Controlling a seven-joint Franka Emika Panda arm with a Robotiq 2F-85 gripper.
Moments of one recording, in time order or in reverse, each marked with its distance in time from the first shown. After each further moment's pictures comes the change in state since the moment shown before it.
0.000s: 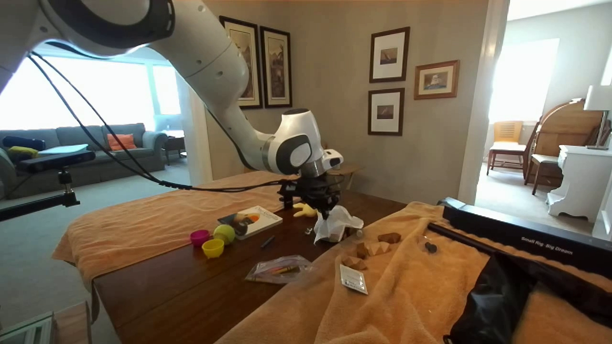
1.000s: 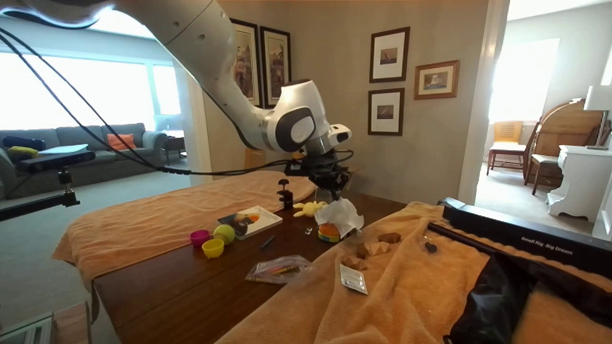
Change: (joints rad) arm -0.045 -0.148 -0.007 -0.068 0.007 0.000 0.000
